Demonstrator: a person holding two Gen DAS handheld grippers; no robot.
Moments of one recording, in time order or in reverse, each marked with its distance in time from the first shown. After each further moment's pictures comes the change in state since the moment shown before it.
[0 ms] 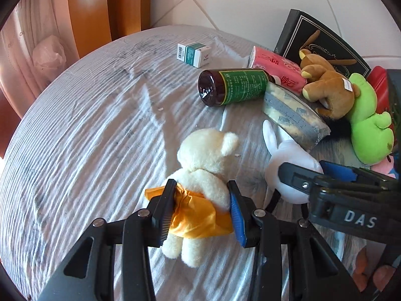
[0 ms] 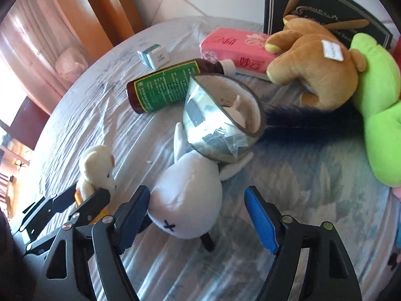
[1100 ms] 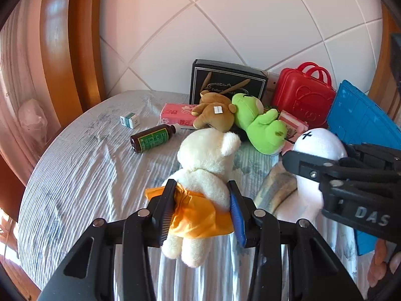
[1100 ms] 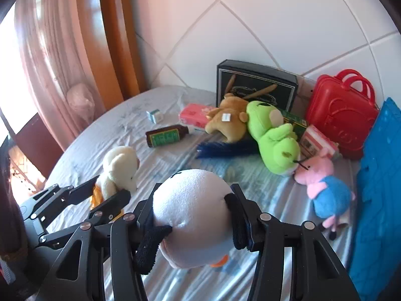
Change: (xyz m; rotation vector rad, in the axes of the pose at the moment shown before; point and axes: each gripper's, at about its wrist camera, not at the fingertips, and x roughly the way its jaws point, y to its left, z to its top) left arm -0.212 -0.131 -0.070 0.232 -0.241 -0.140; right arm -0.270 -0.011 -0.113 -0.065 -0.302 -0.151
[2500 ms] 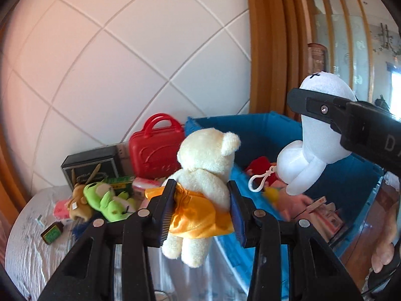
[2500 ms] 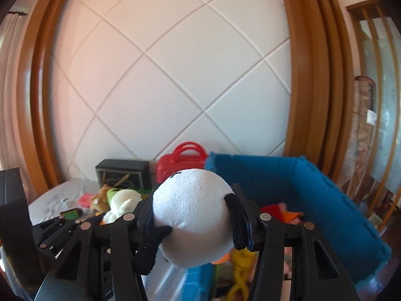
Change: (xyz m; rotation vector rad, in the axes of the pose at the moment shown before) left arm -0.138 -0.353 0.037 0.397 -0.281 -0.381; right arm -0.314 -0.233 -0.067 0.254 -0.518 -0.473
